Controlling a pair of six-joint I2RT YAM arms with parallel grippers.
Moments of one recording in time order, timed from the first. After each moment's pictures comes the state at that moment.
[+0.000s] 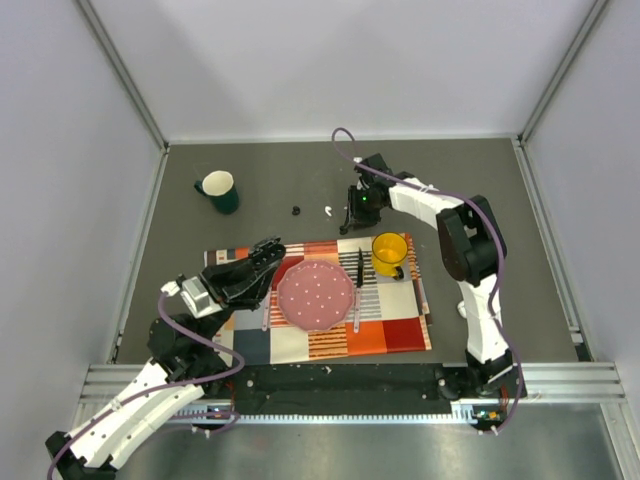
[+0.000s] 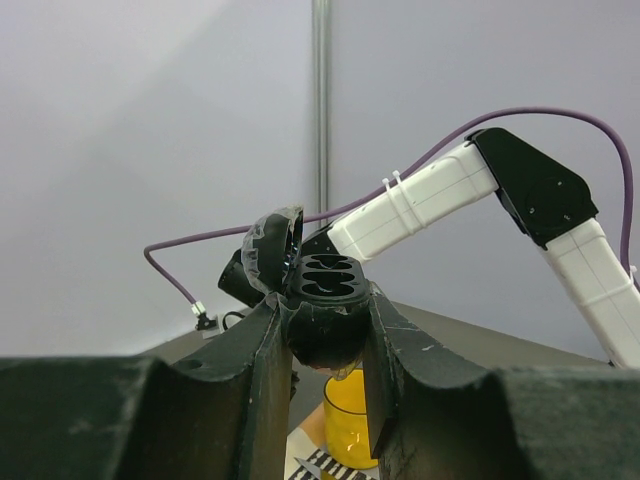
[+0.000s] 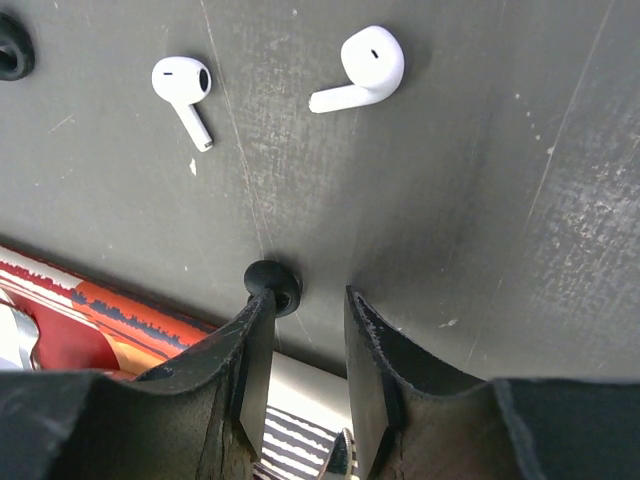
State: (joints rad) left arm -0.74 0.22 0.21 0.65 0.14 -0.10; right arm 0.49 2.17 1.64 -0.50 -0.22 0.45
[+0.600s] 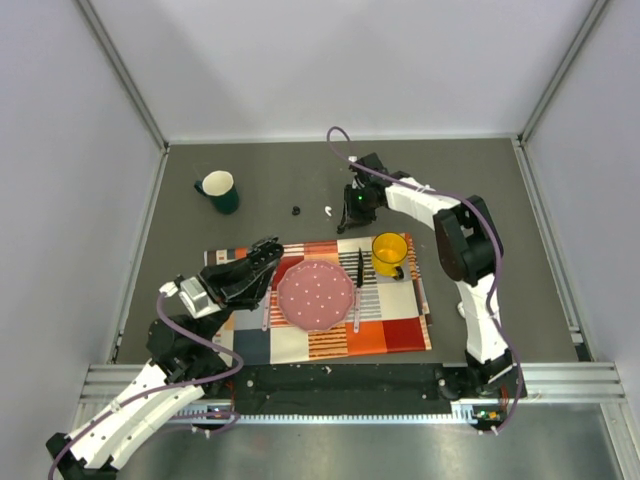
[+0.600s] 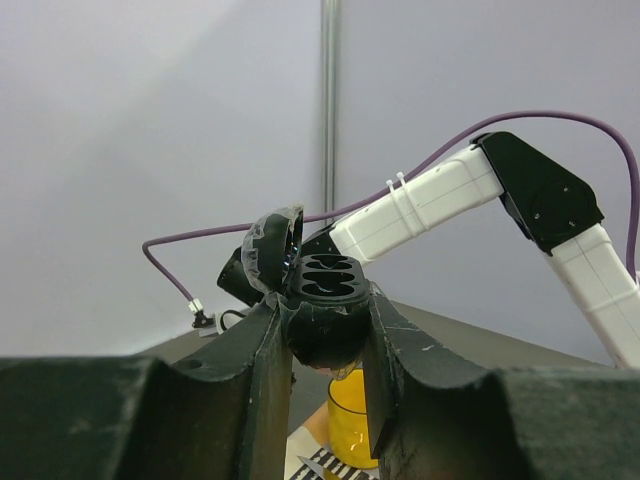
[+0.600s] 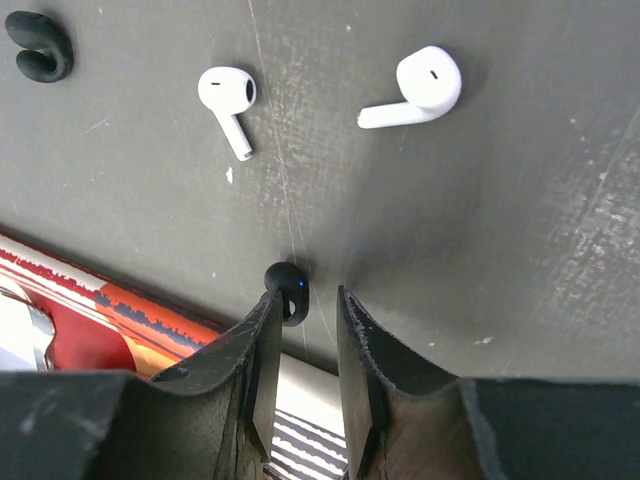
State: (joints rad) left arm -0.74 0.21 0.21 0.63 0.12 -0.10; right arm 0.51 2.19 1.67 -0.50 -0.23 0.45
